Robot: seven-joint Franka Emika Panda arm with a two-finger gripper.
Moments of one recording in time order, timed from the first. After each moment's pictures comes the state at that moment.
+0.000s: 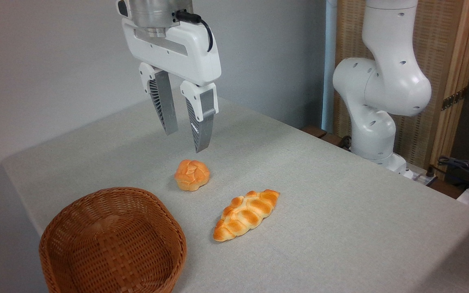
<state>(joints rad) -0.04 -0.06 -0.01 -1.66 -0.04 1.63 0.68</state>
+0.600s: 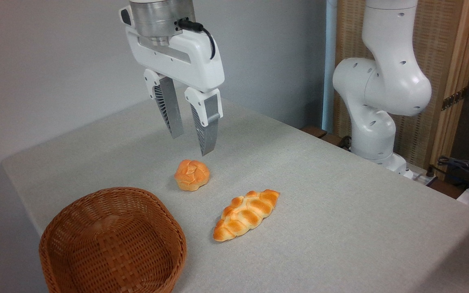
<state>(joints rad) -0.03 -0.06 -0.02 -1.68 -0.04 1.61 0.68</state>
